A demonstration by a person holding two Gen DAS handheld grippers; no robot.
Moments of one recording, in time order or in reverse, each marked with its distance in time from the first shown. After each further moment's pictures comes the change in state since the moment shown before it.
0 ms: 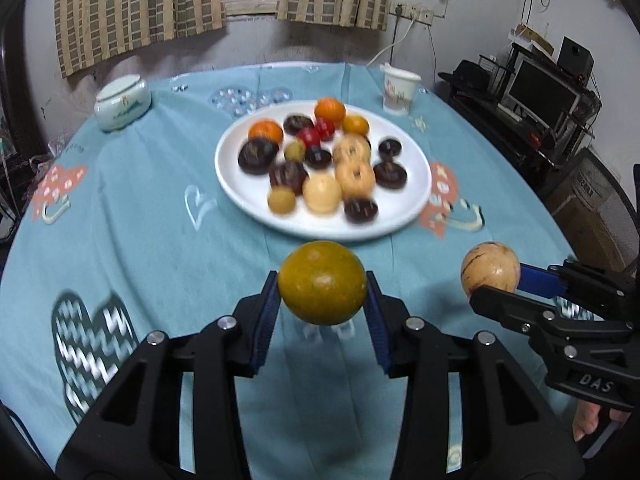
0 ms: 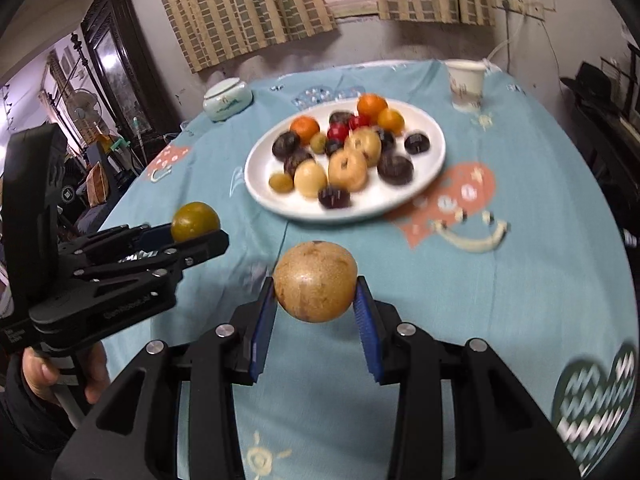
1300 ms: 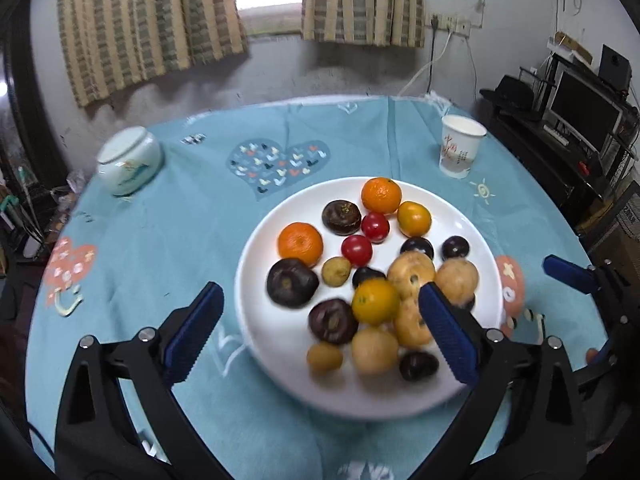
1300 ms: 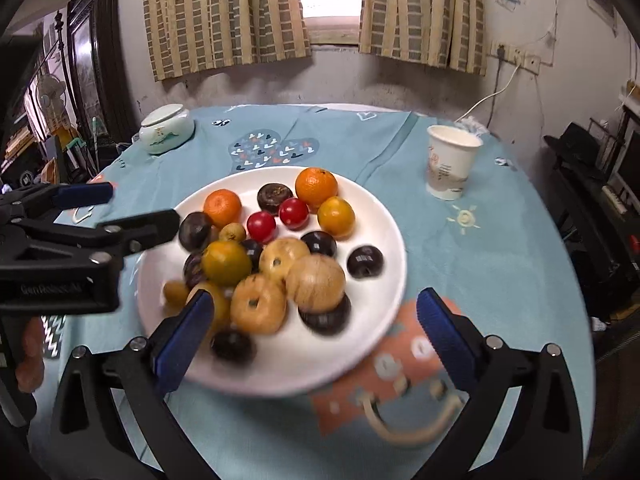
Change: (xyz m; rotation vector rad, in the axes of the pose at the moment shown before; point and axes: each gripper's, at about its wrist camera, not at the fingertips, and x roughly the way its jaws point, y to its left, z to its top) left arm 0.052 0.009 0.108 0.010 -0.057 0.155; right arm 0.060 -0.037 0.089 -0.106 -0.091 -0.193
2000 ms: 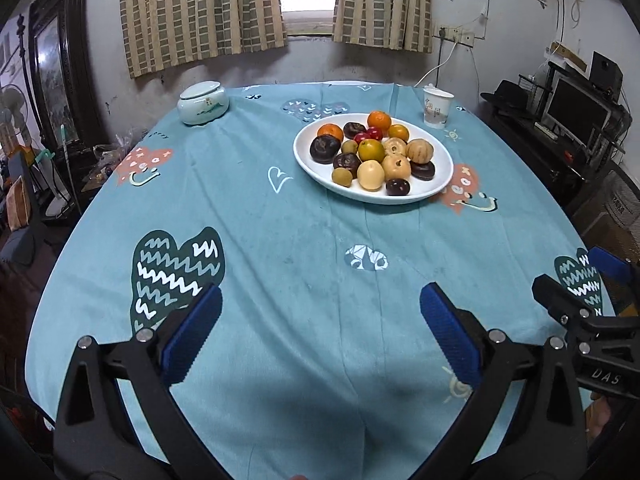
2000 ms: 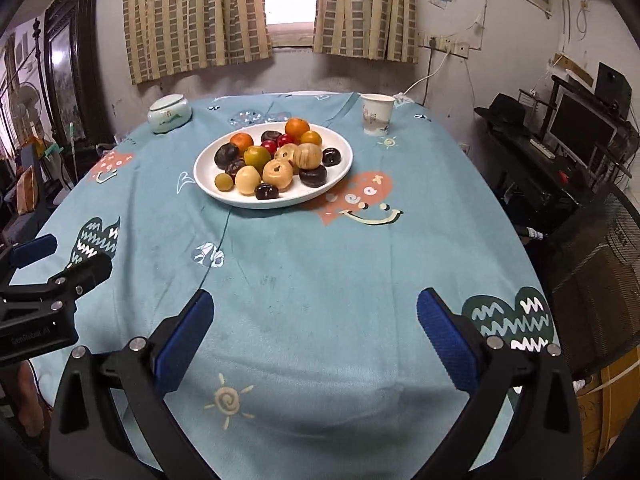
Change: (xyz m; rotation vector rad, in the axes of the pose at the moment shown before) left arm -0.158 0.009 -0.165 -0.084 -0.006 0.050; right arm -0.157 0.056 -0.130 0.104 -0.001 -0.163
